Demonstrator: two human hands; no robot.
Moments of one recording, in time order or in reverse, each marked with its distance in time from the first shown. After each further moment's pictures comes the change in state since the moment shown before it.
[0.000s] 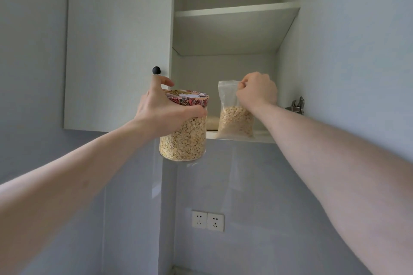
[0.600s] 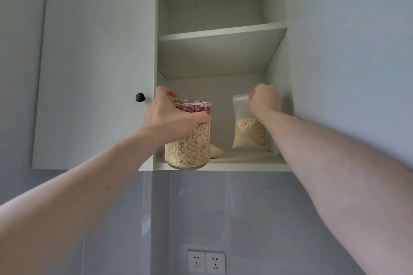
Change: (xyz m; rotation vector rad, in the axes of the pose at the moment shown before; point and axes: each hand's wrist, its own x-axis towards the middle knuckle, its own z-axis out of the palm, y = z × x) left_hand 0.074 0.013 0.042 0.033 0.029 0.054; right_hand 0.085 0.049 0.038 -0.171 0.015 0.171
